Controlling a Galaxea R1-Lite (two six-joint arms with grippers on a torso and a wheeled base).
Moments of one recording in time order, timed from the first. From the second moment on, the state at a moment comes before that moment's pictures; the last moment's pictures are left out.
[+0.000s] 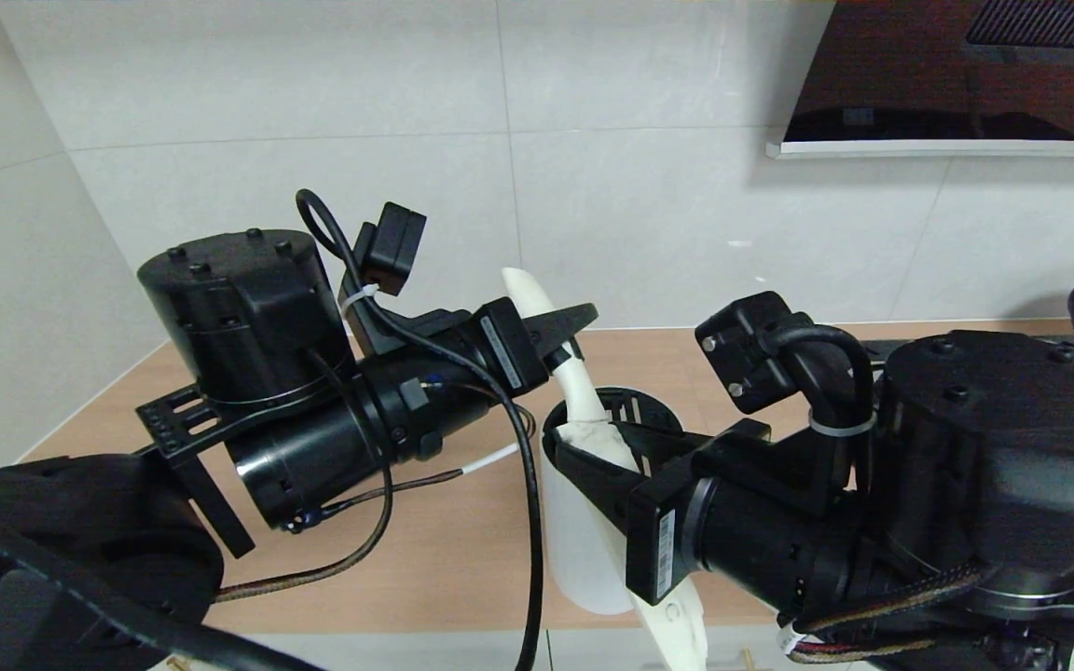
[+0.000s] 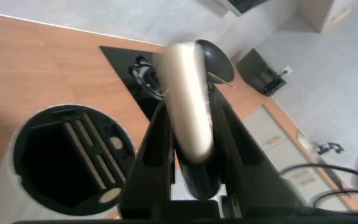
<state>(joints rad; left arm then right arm) -0.67 1.68 -0.83 -0.89 -0.15 -0.69 1.06 1.63 -0.82 -0.69 -0.28 0.21</state>
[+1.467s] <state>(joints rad) -0.68 1.63 -1.06 -0.64 0.14 -0.54 0.91 1.44 -0.82 -0.53 -0.26 0.20</state>
